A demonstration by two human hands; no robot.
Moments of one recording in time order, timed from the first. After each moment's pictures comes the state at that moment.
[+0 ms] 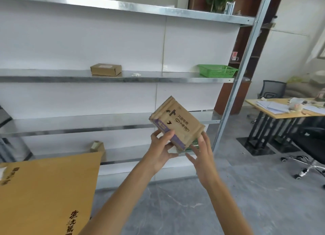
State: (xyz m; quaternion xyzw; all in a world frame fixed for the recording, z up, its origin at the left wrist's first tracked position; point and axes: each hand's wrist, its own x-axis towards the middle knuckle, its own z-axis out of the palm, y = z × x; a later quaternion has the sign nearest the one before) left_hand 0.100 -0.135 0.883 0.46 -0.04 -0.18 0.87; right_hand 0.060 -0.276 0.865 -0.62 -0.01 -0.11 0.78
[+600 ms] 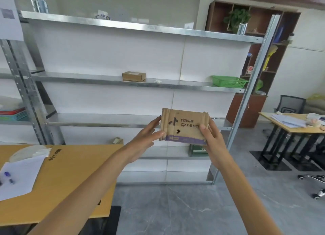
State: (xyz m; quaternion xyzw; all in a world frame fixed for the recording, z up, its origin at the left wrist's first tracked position) left_hand -0.037 -0.019 0.923 0.71 -0.18 -0.10 0.68; right_hand -0.044 -0.255 0.925 -0.66 -0.13 -0.07 0.73
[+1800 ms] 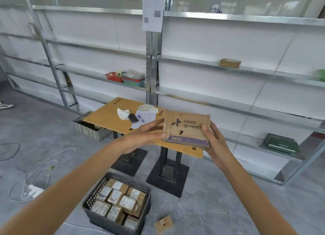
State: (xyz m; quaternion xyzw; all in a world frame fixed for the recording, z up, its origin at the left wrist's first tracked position) left_hand -0.464 0.323 0.914 0.78 -0.02 -0.08 0.62; right_hand -0.373 0.076 0.902 -0.64 -0.22 0.16 0.72
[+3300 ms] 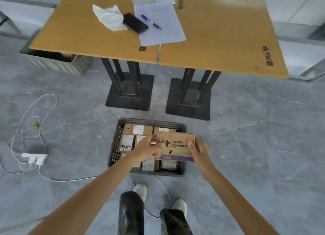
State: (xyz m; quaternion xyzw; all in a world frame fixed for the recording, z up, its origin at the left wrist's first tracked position) left_hand -0.377 0.634 0.435 0.72 0.24 -0.29 0.58; right_hand -0.366 0.432 0.435 -0.78 0.12 0.28 0.54
